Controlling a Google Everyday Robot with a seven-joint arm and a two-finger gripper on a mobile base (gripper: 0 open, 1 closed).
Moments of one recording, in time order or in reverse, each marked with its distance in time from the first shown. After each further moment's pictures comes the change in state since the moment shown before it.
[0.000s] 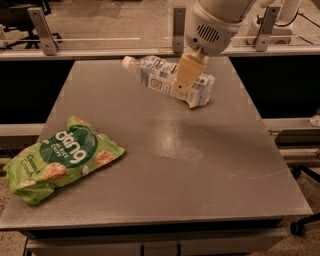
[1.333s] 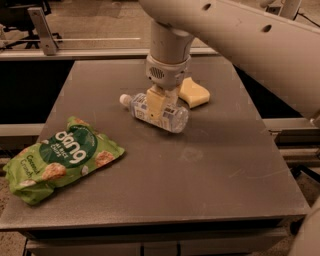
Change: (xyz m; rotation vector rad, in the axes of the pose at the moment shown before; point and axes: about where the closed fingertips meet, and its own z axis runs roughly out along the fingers) arm -0.015 0.006 0.121 -0.077 0.249 0.230
